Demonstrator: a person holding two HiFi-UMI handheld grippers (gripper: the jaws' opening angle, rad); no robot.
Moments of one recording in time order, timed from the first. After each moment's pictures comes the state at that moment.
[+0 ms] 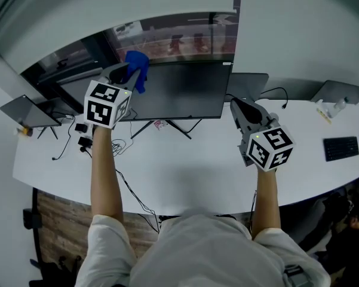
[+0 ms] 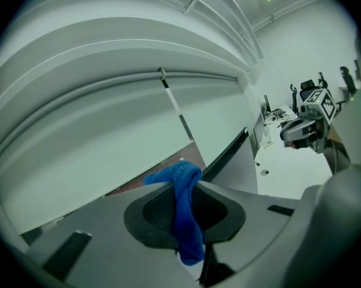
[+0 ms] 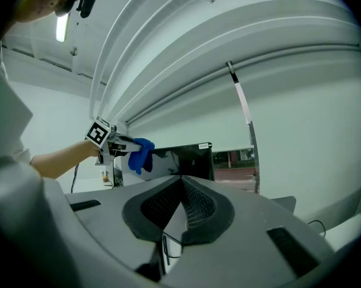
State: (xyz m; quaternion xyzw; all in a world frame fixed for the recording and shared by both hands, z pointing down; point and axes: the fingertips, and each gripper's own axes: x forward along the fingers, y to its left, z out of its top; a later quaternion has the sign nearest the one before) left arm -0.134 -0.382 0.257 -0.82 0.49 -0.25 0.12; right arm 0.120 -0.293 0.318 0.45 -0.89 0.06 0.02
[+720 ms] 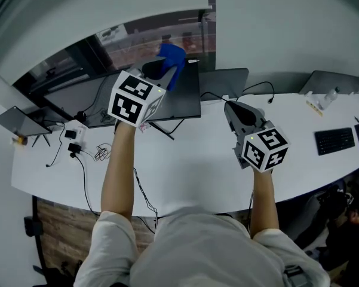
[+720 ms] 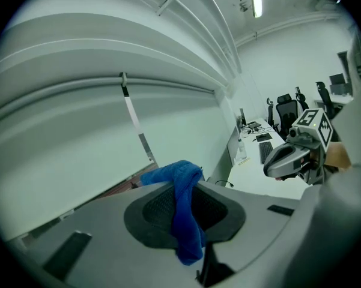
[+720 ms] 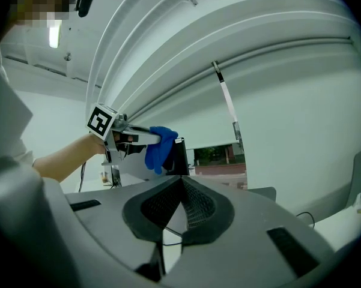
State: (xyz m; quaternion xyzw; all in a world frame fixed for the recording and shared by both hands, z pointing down) left arm 0.068 -0.375 0.256 -0.89 0.38 -0.23 0.13; right arm 0.195 -0.285 0.336 0.46 -0.89 0.08 0.01
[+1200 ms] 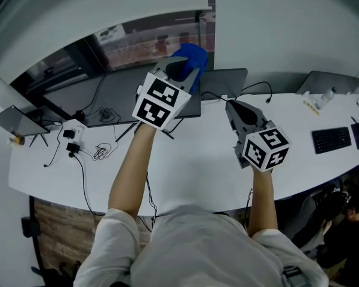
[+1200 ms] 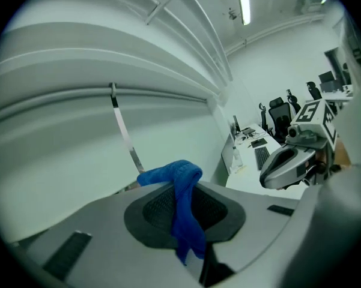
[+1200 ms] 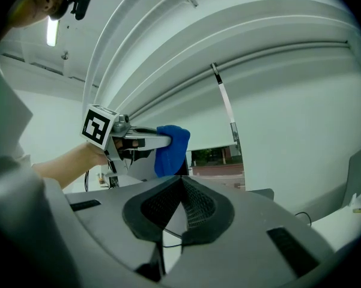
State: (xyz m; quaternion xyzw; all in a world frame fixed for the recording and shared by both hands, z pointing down) left arm 0.119 -0.361 0.255 -0.90 0.35 -0.19 0.16; right arm 0.193 -0.281 0.326 0.47 -0.88 0.09 0.01
